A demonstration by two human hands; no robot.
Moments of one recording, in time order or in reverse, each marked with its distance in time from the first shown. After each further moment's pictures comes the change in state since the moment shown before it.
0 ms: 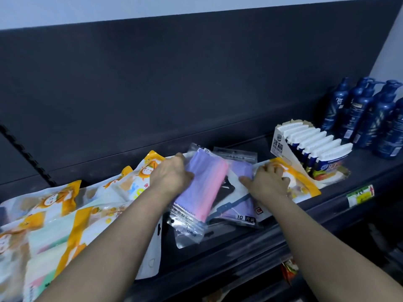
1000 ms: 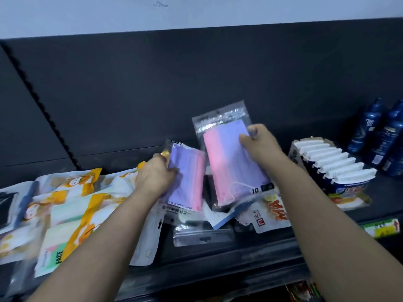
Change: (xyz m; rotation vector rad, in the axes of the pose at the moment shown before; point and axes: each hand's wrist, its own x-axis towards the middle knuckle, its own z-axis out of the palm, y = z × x) left_hand -0.013 -0.033 -0.008 -0.215 0.188 -0.283; right_hand 0.010 -0.045 -0.092 0.829 0.072 -0.345
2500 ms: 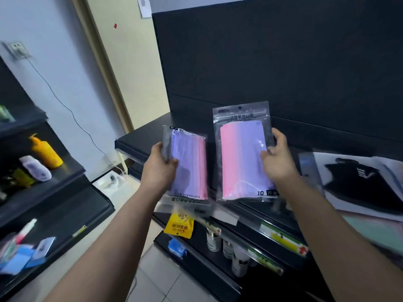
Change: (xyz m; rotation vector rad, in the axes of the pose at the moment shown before) left_hand -0.147 -0.666 -0.347 -0.342 0.560 -0.662; right_hand -0.307 -0.335 0.628 0.371 -0.698 -0.167
